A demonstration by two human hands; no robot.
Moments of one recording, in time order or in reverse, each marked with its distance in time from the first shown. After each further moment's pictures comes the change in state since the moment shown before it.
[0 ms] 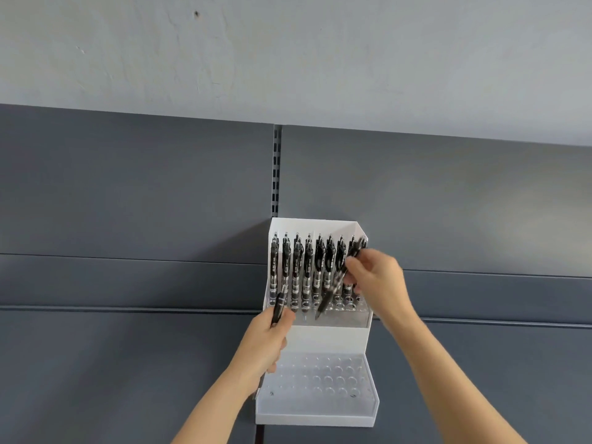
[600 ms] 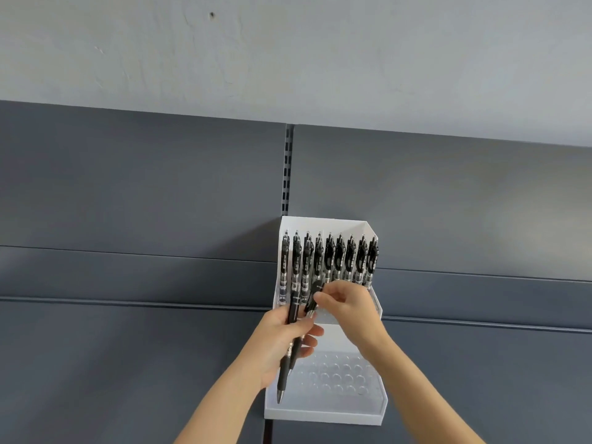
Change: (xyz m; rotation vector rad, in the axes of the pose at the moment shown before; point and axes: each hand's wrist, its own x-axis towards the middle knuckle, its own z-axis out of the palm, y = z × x) left_hand -0.010 0.010 -0.002 -0.265 -0.131 -0.014; right_hand -0.032 0.005 0.042 0.050 -0.248 0.048
